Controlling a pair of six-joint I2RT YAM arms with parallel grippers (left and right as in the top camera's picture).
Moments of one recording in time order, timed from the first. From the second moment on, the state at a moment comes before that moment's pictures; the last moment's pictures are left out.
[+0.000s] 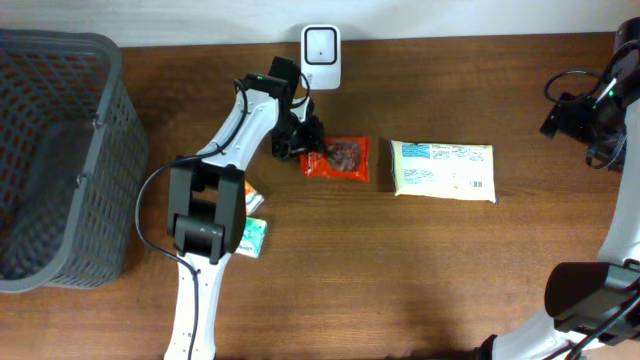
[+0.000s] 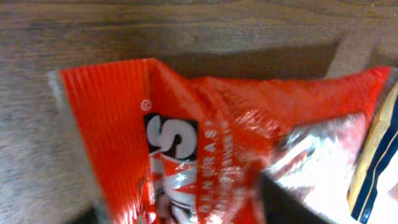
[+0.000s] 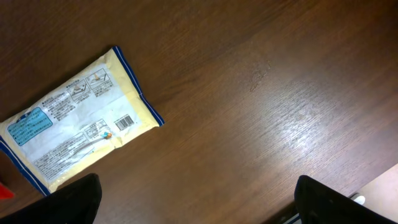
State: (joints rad) left arm -0.32 2.46 2.08 -1.08 0.43 -0.34; right arm -0.32 1.82 2.07 -1.61 0.15 0.31
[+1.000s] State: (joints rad) left arm -0.46 2.64 2.64 -1.58 -0.85 -0.39; right arm -0.32 1.82 2.07 -1.61 0.15 0.31
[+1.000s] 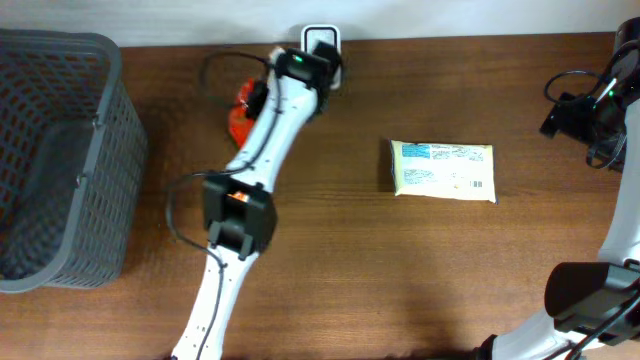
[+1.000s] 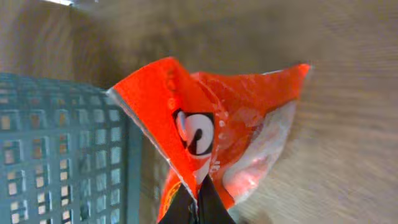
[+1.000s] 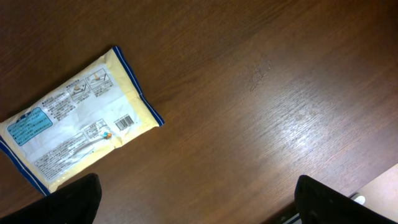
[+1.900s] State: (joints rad) left arm -0.81 2.66 2.81 -1.57 -0.10 -0.41; right arm -0.32 1.82 2.07 -1.61 0.15 0.31
